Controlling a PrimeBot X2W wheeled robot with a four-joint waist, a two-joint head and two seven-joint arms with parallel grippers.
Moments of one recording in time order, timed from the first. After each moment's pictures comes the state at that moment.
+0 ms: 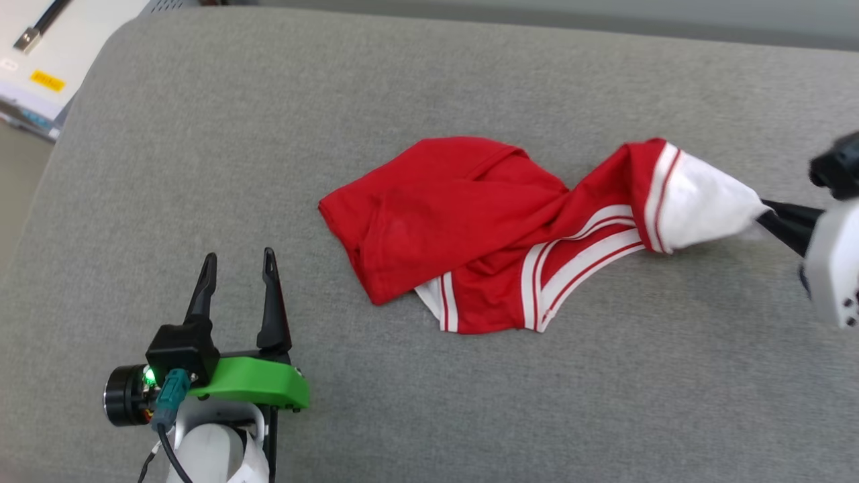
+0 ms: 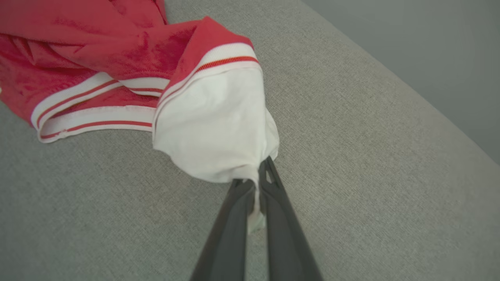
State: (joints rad) left arm -0.12 0.05 -0.03 0.10 -0.14 0.02 -0.26; right arm -0.92 -0.97 1.19 0.24 1.02 0.13 0.14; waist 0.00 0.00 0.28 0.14
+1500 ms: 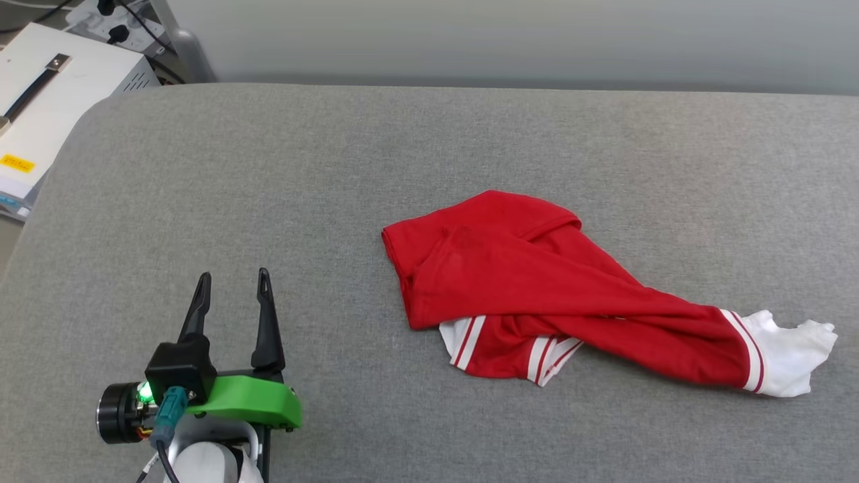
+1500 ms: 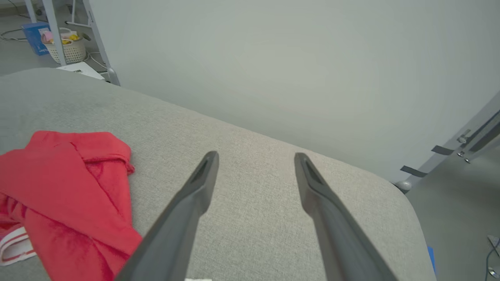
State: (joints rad) left arm -0.07 0.05 0.01 0.10 -0.09 0.00 -0.26; right arm -0.36 -1.03 0.50 0.18 0.92 0.13 -0.20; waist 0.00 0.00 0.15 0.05
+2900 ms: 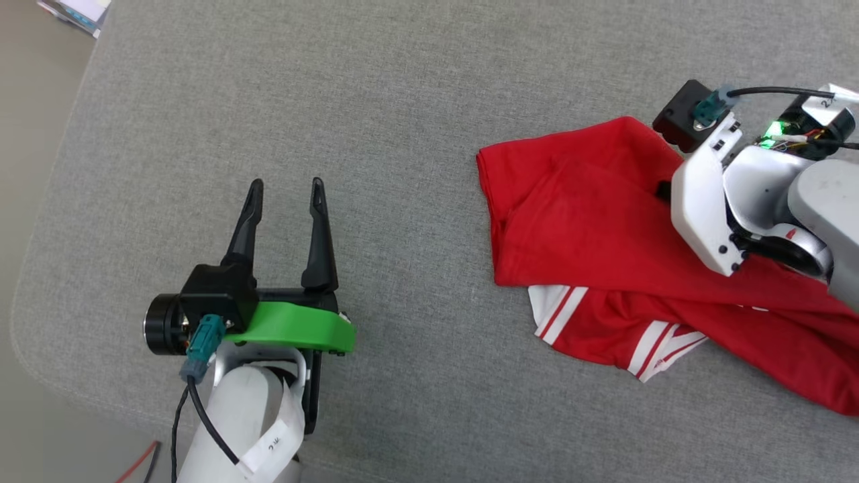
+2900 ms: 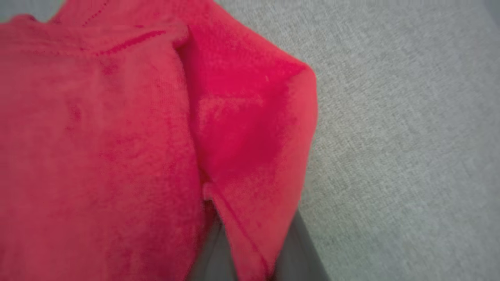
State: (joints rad) left arm -0.26 0.05 -0.16 0.07 -0.20 0.07 -0.26; right arm -1.12 -0.71 1.26 0.31 0.91 0.13 0.47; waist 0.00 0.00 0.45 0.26
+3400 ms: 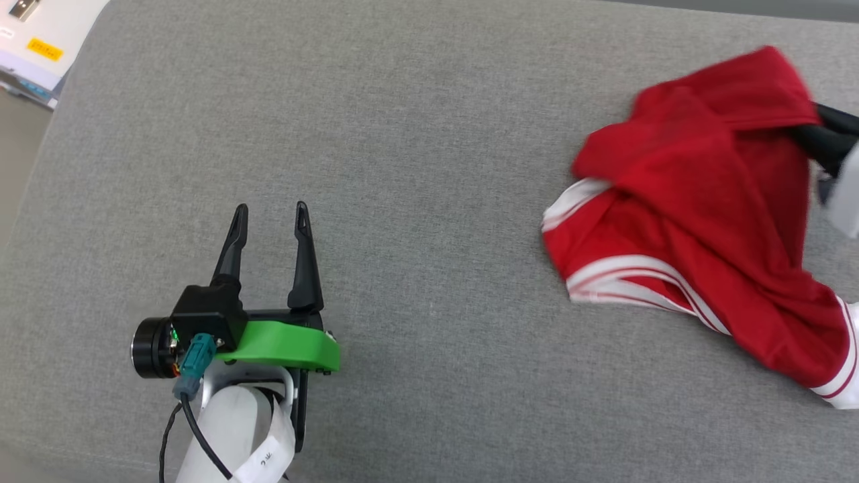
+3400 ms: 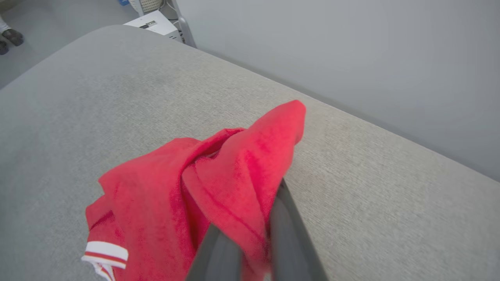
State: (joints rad) left arm -0.21 0.05 -0.12 0.07 -0.16 0.06 -0.26; right arm -1.00 -0.92 1.06 0.29 1.18 0.13 0.05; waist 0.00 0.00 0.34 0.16
